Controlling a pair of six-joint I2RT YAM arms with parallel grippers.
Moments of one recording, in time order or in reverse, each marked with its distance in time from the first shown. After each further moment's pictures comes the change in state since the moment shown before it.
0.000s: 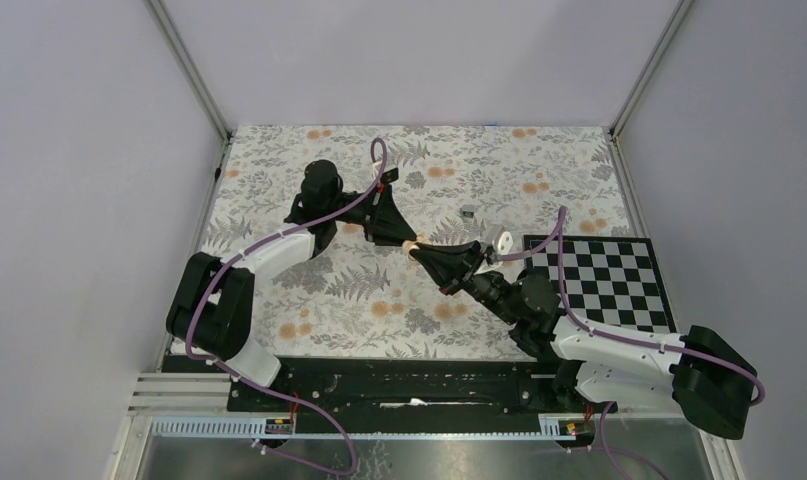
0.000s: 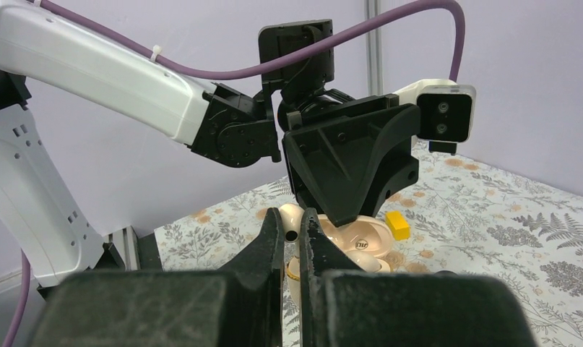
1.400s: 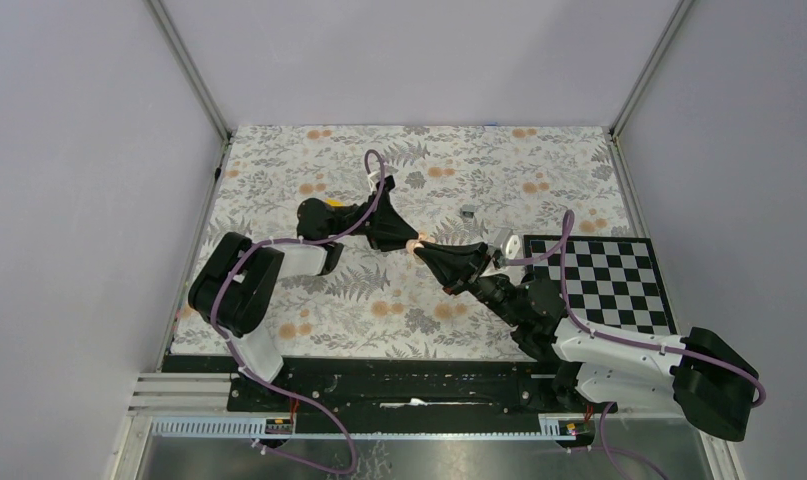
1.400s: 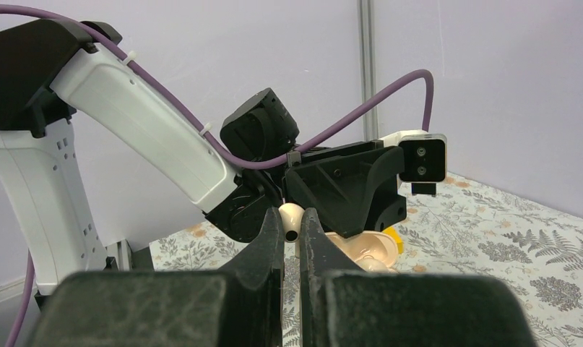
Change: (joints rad) left arm -0.018 0.164 -0.178 0.868 -0.157 -0.576; right arm -0.005 -0.017 -0.027 0.068 0.009 -0.021
